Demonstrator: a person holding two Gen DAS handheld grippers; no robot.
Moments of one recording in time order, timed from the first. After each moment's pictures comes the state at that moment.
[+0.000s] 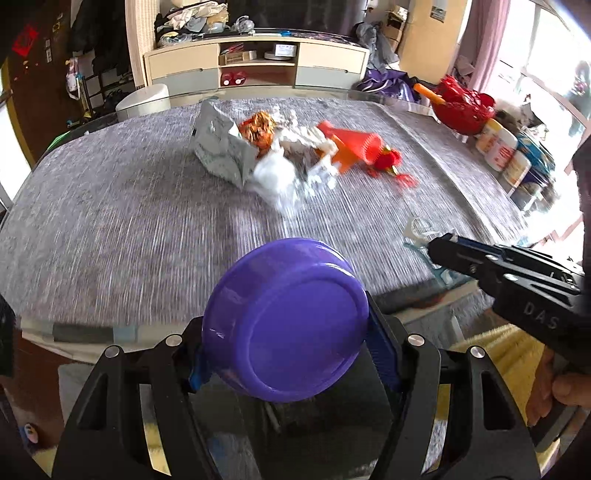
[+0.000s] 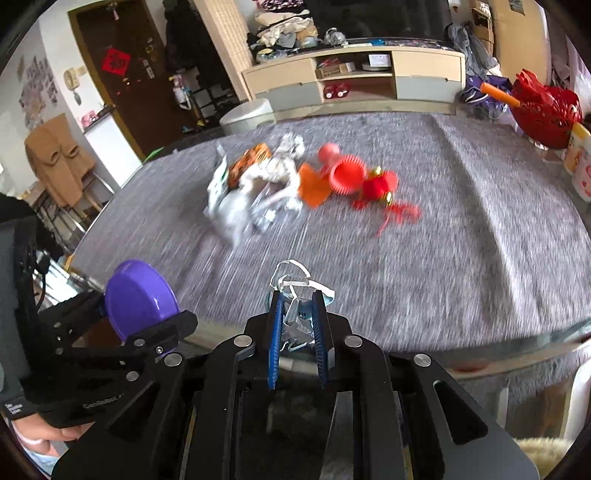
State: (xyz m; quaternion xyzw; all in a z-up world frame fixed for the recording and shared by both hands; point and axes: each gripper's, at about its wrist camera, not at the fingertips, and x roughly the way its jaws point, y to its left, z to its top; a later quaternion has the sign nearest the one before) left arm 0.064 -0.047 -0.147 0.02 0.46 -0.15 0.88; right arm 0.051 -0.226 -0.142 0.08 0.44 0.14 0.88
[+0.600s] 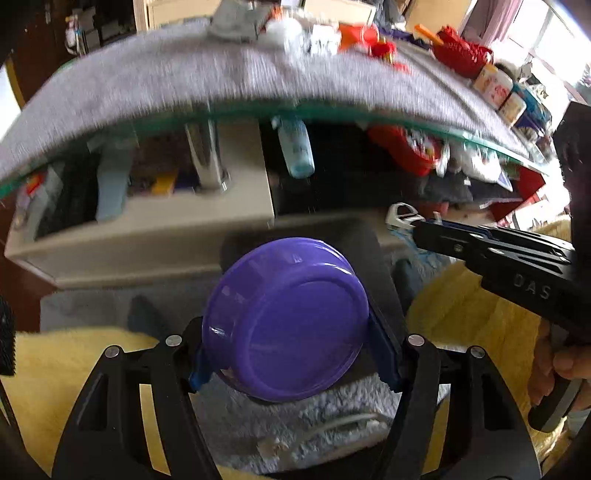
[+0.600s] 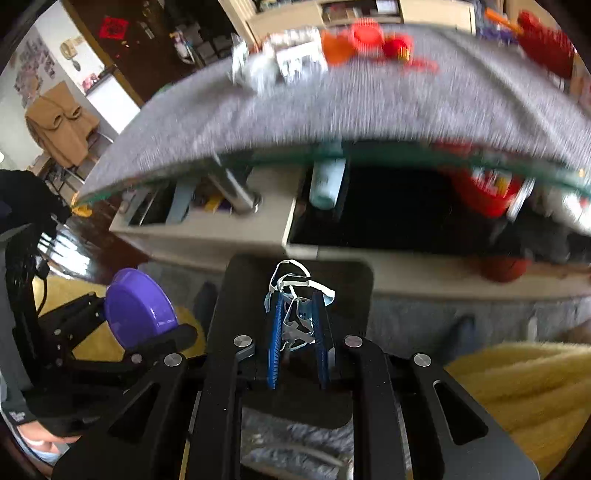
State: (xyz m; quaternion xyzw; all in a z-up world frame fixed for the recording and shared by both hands) left arm -0.028 -0.028 -0.229 0.00 0.55 -0.15 0.82; right arm -0.017 -0.203 -0.230 0.09 0.54 0.15 0.82
